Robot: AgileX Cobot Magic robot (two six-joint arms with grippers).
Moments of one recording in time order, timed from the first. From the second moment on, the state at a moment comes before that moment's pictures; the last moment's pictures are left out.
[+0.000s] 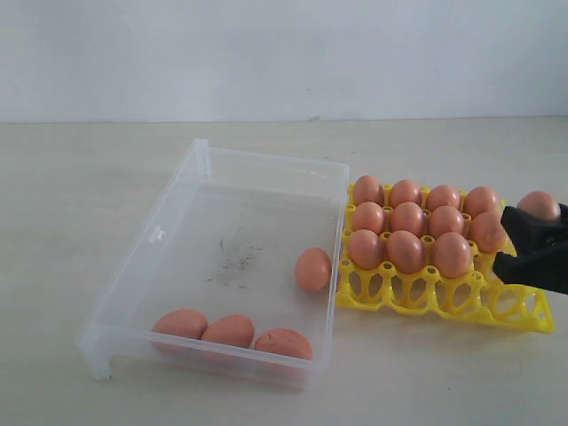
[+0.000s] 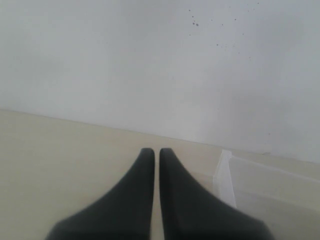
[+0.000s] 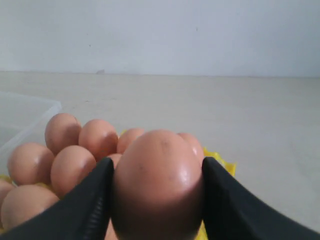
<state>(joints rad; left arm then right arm) 0.05 0.00 0.00 -0.09 0.07 -0.11 0.03 1.62 -0.13 -0.17 -1.19 0.09</state>
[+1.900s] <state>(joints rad) 0.05 0.00 0.00 -0.09 0.07 -0.11 0.03 1.89 -0.26 -0.23 -1.21 0.09</state>
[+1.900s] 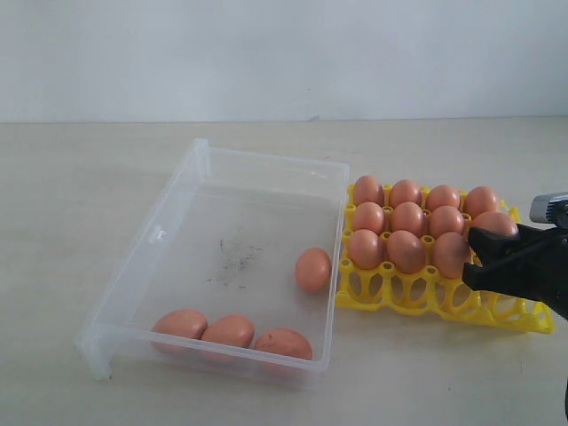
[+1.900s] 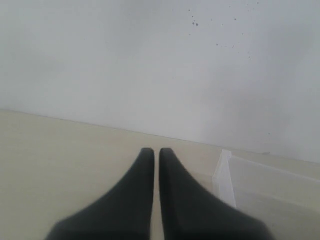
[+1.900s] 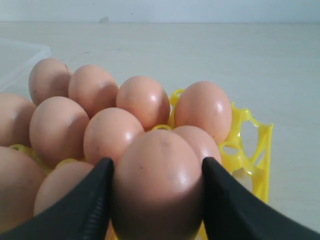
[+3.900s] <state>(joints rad) 0.05 0.00 0.00 -0.09 0.07 -0.11 0.03 1.89 -0.26 -0.32 -1.17 0.22</state>
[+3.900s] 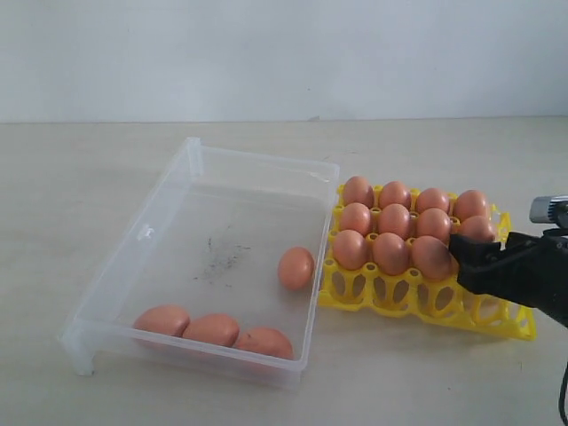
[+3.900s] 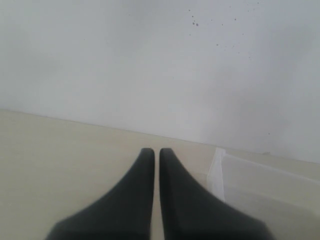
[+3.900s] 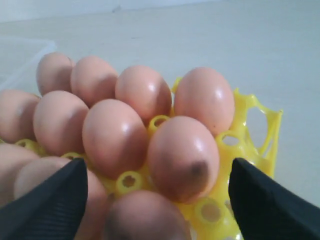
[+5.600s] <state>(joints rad) 0.05 0.00 0.00 -0.09 0.07 -0.11 0.67 1.64 -1.07 -1.48 -0.27 1.52</state>
